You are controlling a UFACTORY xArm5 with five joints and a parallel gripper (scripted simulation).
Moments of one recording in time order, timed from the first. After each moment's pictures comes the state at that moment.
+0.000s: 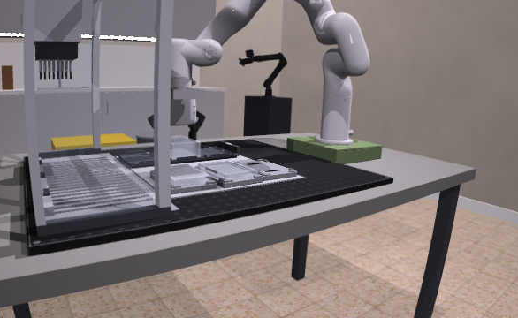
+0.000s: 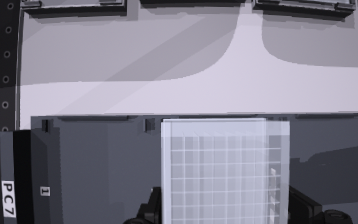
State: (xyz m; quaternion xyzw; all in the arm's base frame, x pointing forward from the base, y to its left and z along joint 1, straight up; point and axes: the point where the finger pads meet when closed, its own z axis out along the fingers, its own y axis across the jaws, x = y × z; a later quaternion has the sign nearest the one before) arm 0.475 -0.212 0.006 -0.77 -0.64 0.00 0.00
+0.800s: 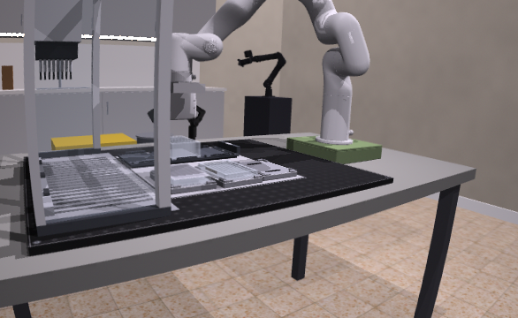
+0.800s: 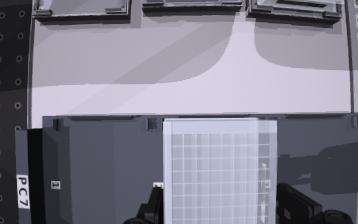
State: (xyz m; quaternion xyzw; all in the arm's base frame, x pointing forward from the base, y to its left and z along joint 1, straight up) arm 0.475 -0.212 0.022 -0.77 -0.64 0.00 0.00
